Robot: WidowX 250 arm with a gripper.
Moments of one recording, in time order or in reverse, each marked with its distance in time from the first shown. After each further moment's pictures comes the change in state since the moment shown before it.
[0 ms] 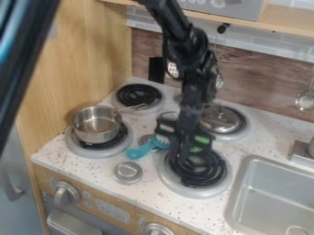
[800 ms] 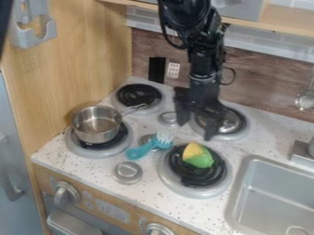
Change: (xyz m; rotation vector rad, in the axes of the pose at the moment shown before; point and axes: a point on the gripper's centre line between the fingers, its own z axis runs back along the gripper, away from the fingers) arm 0.022 -0.019 0.039 -0.124 -0.156 -0.456
